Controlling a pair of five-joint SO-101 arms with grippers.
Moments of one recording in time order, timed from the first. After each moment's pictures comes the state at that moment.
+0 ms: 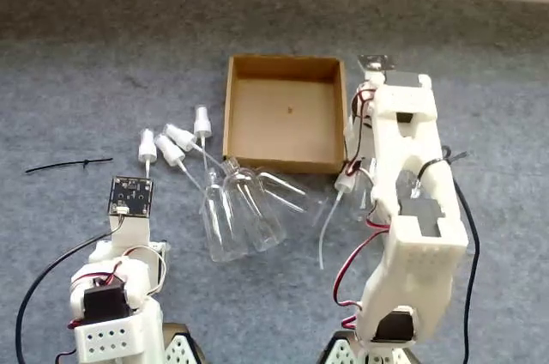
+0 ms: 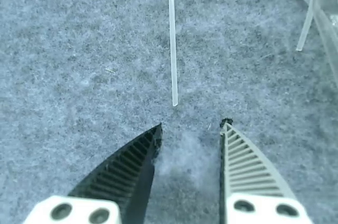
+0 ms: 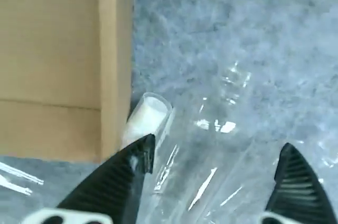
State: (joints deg) left arm -17.4 -103.7 96.0 77.0 -7.7; right arm -2.8 24.5 -8.4 81.8 8.7
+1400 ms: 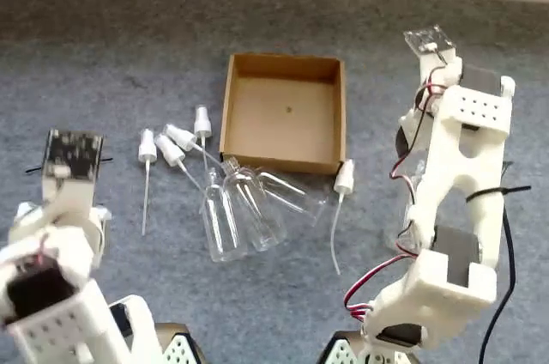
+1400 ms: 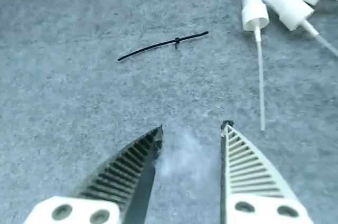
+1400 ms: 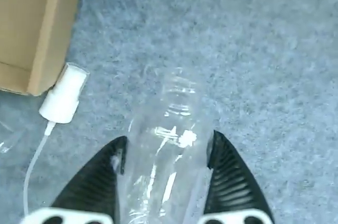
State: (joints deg) left arm -32.5 -67.7 47.3 83.3 -26.4; right arm 10.6 8.0 -5.5 80.0 32.4
